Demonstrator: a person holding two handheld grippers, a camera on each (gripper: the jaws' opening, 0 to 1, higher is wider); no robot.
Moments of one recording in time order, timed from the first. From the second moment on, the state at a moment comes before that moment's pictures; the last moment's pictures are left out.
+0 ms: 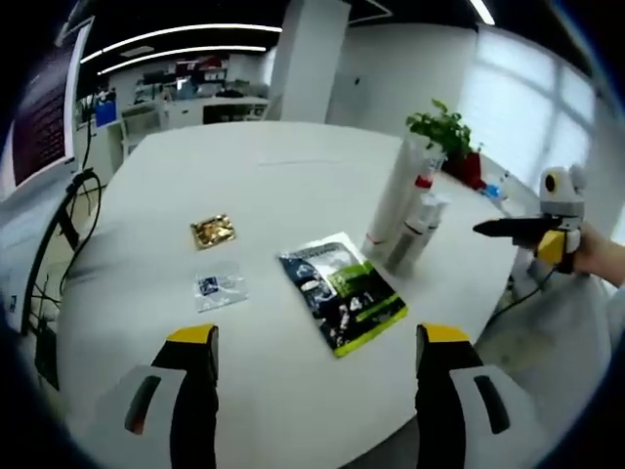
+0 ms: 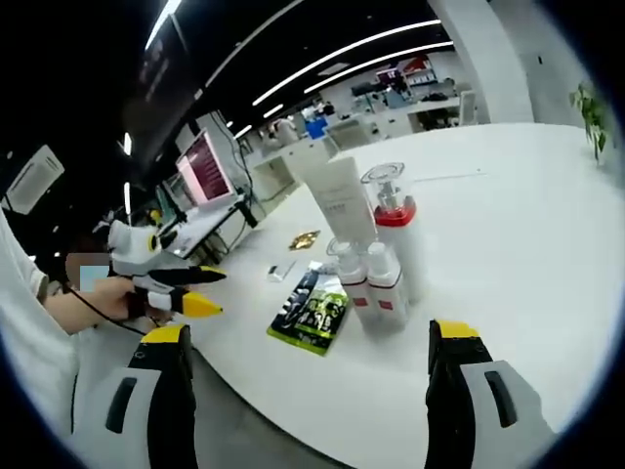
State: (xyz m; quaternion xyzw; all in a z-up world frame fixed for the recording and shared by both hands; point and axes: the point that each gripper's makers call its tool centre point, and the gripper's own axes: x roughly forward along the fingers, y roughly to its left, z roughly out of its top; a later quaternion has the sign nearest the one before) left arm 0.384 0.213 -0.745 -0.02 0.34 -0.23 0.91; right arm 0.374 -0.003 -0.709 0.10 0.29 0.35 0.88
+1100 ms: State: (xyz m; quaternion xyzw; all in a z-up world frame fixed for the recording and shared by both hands) left arm 0.349 0.247 -0.687 -0.01 0.26 -0.22 0.94; right arm 0.362 -0.002 -0.690 0.09 0.27 0.36 0.89
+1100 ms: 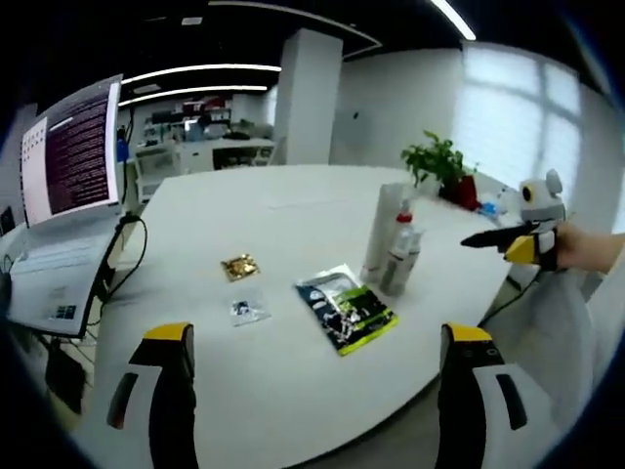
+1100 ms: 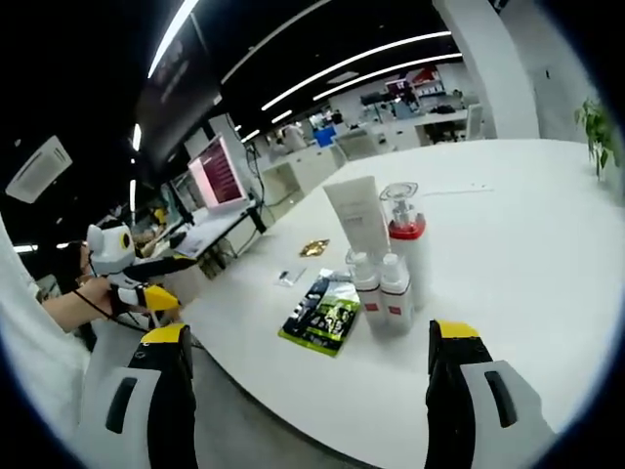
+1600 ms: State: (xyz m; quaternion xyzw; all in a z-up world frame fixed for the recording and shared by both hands) left arm 0.349 0.254 -0.687 -0.02 0.25 -0.20 0.95; right arm 0.358 -0.004 -0.694 0.08 0.27 0.36 0.89
